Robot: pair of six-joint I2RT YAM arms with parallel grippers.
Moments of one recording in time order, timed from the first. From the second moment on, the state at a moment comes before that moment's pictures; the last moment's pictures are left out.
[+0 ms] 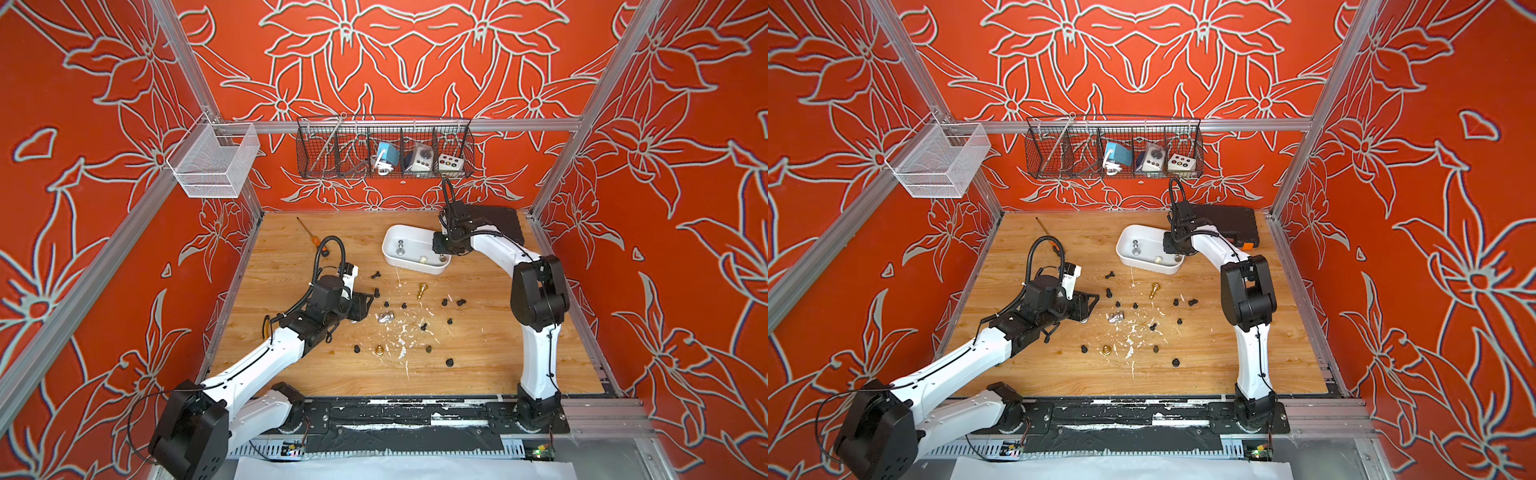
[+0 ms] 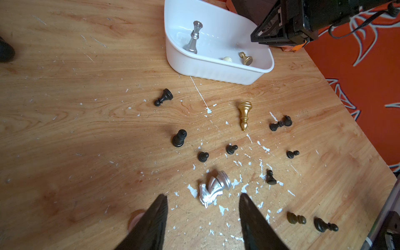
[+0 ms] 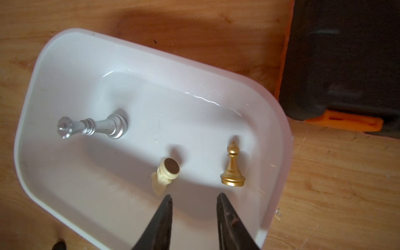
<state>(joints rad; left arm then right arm) -0.45 1.07 0.57 -0.10 0.14 -0.35 0.35 2.09 1.73 -0.66 -0.09 0.30</state>
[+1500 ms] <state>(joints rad) -0.48 1.60 0.97 -0.25 0.09 -0.24 0.38 1.16 0.80 -0.58 -0.18 0.38</state>
